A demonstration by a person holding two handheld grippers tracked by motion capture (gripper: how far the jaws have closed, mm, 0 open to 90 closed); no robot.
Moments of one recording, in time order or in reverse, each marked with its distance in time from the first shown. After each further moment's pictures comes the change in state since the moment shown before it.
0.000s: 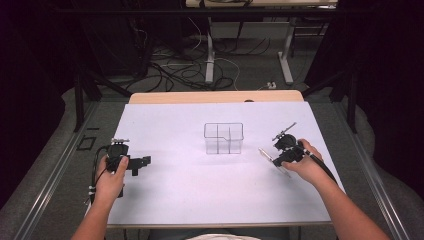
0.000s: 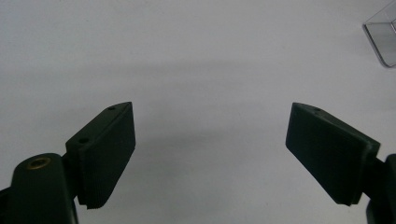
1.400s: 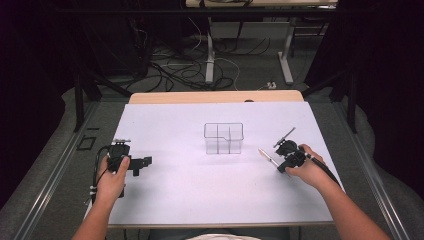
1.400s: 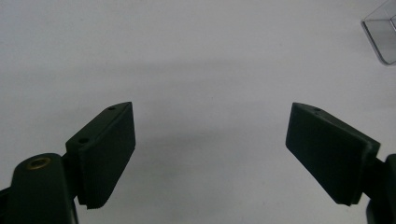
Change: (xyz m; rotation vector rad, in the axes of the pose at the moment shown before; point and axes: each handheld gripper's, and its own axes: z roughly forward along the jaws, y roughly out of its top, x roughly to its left) left arm -0.003 0.000 0.002 0.003 -0.001 0.006; right arm -0.001 -0.011 0.008 0.109 0.063 -0.012
